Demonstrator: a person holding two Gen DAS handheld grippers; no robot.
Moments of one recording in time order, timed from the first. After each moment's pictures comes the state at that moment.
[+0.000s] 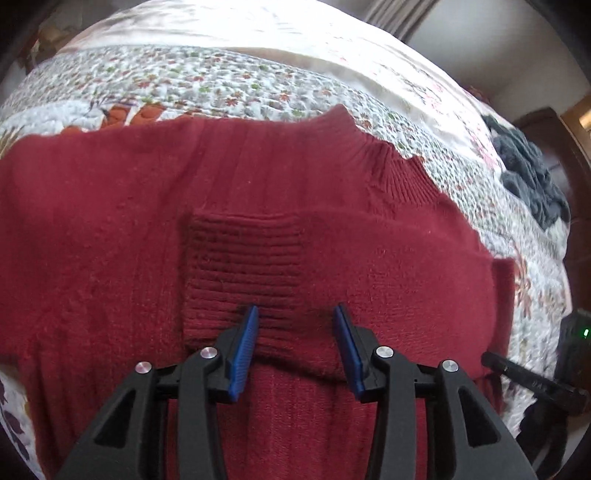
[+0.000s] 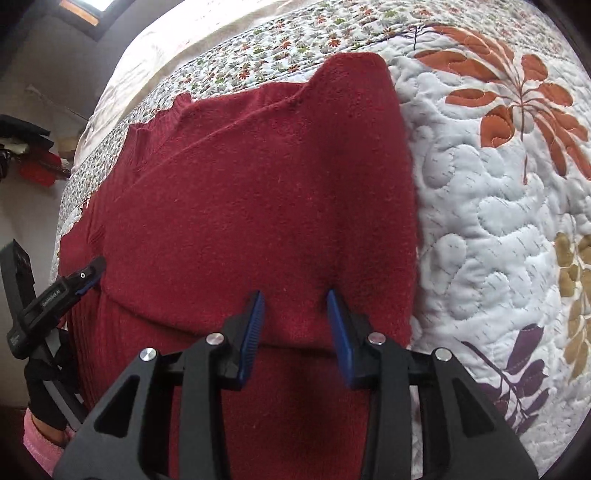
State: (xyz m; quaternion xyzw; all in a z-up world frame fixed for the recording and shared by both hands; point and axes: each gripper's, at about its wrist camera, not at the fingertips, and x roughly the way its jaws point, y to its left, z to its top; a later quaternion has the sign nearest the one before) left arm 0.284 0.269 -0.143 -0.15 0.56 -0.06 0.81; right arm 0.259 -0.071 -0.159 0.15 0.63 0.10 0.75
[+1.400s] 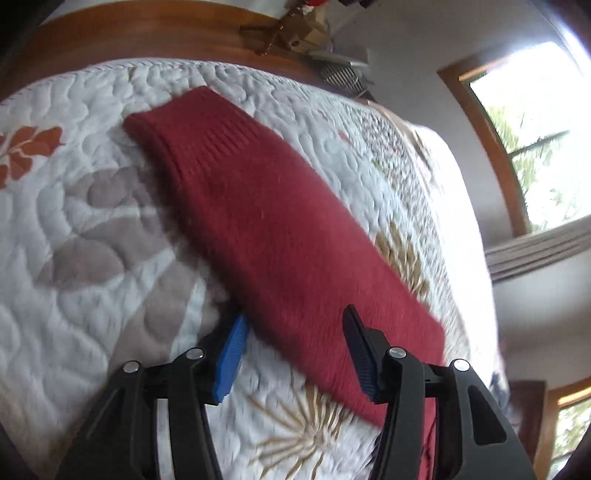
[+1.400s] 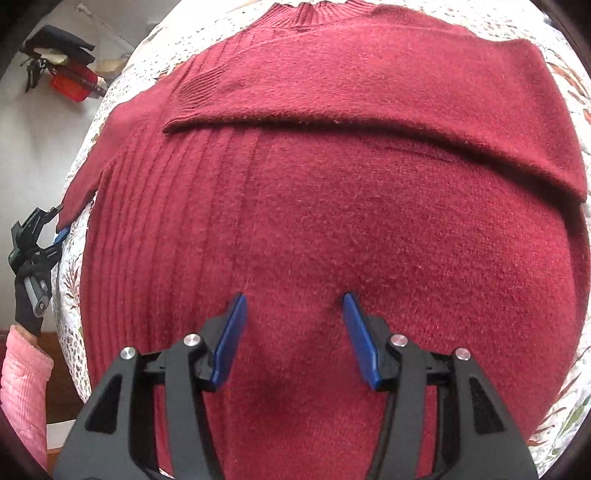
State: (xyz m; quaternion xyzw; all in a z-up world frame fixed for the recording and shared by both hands) left arm 0.112 0.687 -0.141 -0.49 0.36 0.19 0.77; right arm 0.164 0.078 -0.147 0.06 0.66 0.19 0.73
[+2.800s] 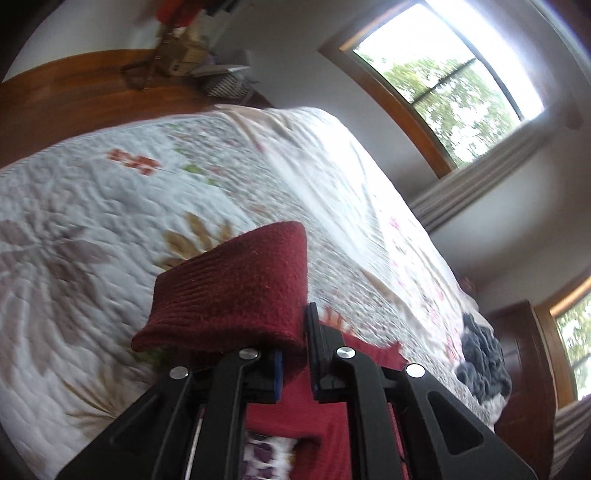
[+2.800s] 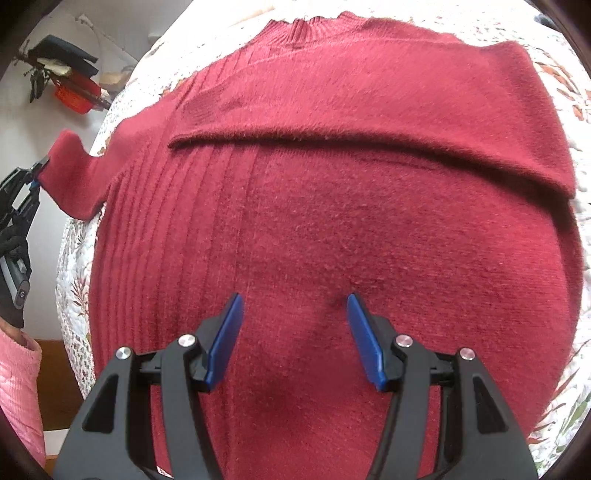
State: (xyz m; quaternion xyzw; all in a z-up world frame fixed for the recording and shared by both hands) left arm 0.200 0.557 -0.034 -0.38 0.33 0.04 0.87; right arm 0.161 0.066 -0.134 0.08 0.64 0.19 0.74
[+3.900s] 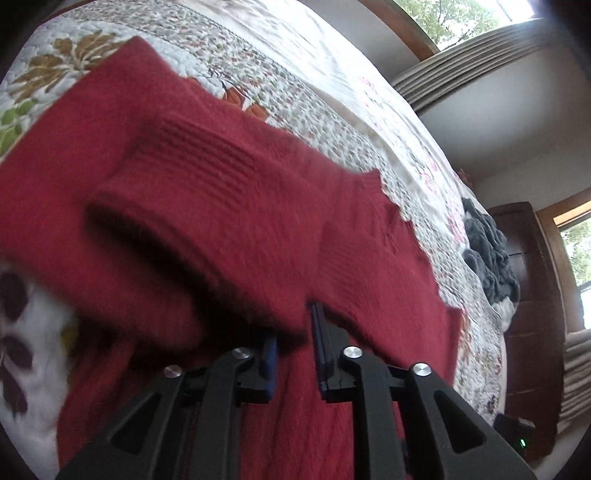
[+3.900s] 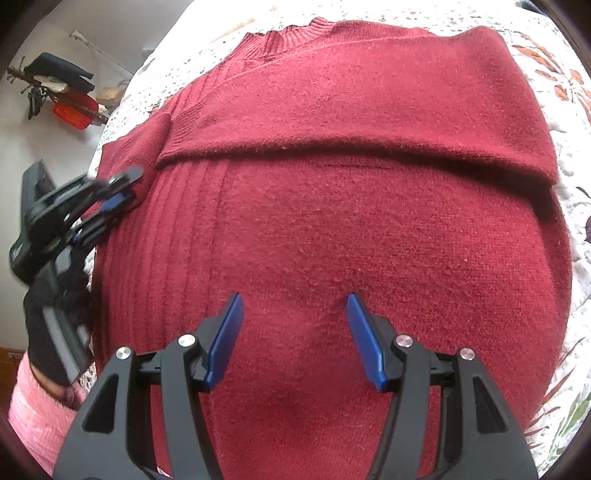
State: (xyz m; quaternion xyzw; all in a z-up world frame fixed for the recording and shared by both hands) left arm 0.221 0.369 -0.140 -0.34 0.48 -0.06 0.80; right arm 0.165 0.037 -0.135 0.11 0.64 0.18 0.74
